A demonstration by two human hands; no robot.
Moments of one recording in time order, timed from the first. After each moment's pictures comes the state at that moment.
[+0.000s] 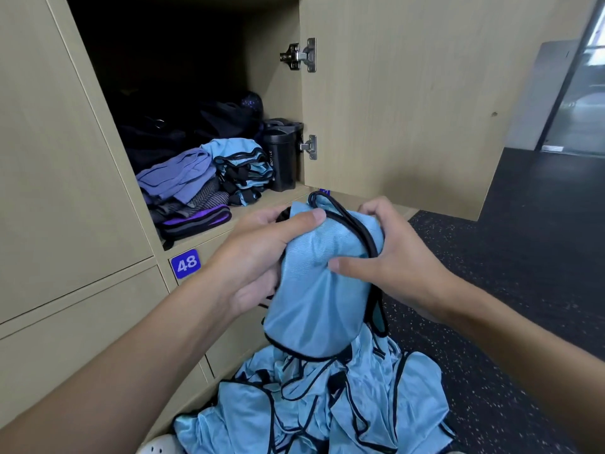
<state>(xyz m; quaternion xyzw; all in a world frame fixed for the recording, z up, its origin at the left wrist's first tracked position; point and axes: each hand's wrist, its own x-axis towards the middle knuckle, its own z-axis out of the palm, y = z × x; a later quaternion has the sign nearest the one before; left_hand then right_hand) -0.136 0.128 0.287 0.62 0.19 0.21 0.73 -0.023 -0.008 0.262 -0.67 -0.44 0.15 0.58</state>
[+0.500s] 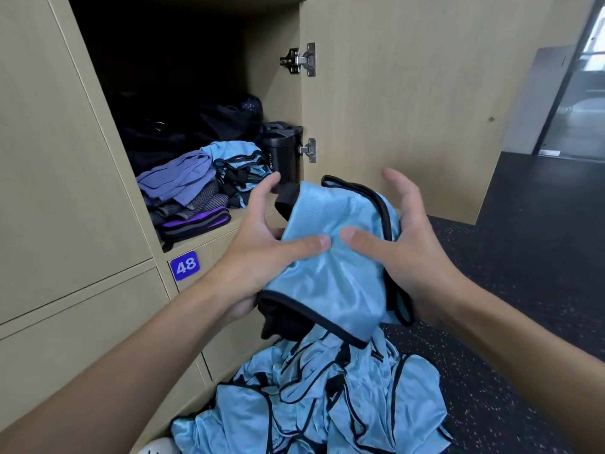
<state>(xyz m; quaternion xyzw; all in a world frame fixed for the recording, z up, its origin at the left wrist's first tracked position) -0.145 0.130 0.281 0.69 0.15 0.23 0.67 -0.027 -0.012 0.268 -0.60 -0.37 0.15 0.69</state>
